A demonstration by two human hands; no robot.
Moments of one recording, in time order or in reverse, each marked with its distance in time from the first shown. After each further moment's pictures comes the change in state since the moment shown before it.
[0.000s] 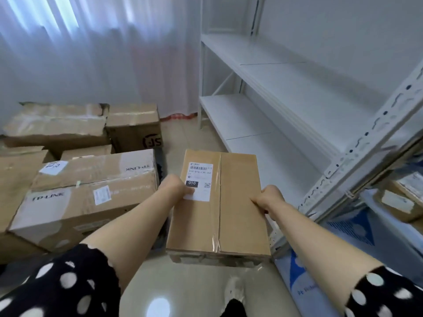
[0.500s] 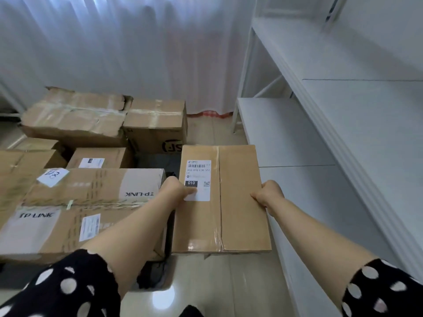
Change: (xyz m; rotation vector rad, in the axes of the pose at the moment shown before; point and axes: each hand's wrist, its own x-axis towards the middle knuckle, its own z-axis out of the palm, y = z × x) left_hand 0.292 0.120 -0.031 -0.191 0.124 -0.270; right_hand 0.343 -0.201 0.052 -0.175 -0.188 -0.100
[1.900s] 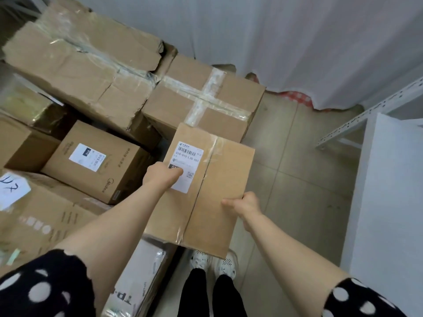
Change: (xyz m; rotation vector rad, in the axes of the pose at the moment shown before) left_hand 0.582 0.081 -0.097 -0.006 0.179 -0.471; right_hand 0.516 -0.269 0.318 -0.017 -0.495 0.151
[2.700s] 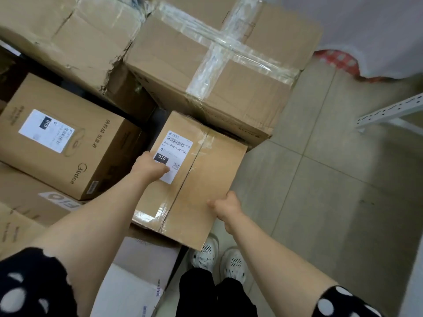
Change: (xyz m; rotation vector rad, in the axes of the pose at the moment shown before) left_hand 0.186 -0.091 0.074 -0.052 -0.065 -0.068; right_hand 0.116 0.044 0.132 -0.026 -0.099 0.143
